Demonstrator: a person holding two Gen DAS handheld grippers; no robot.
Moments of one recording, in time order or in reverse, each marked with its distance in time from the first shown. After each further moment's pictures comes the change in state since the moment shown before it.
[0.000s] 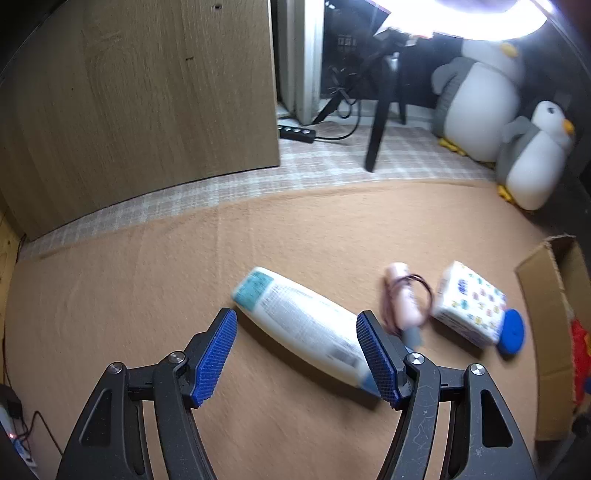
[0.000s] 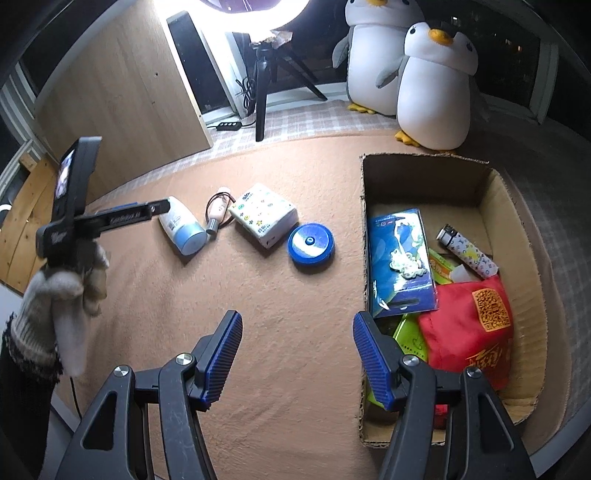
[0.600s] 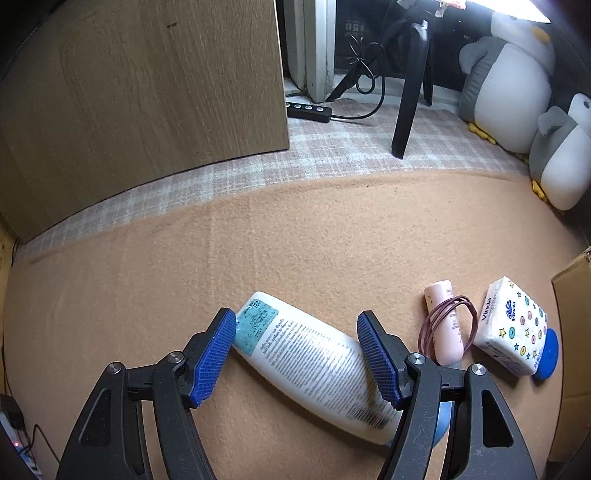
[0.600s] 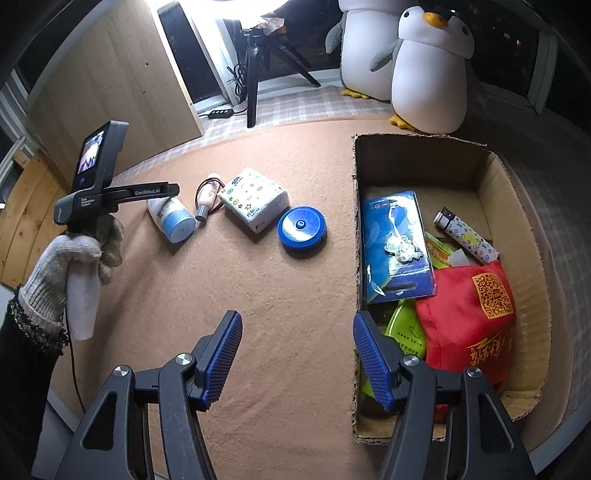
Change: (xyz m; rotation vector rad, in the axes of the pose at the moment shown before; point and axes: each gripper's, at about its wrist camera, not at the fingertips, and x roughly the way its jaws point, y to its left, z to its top) left arm 0.050 -0.001 0.019 0.002 0.061 0.033; right arm 0.007 -0.005 -0.006 0.009 0.038 -0.013
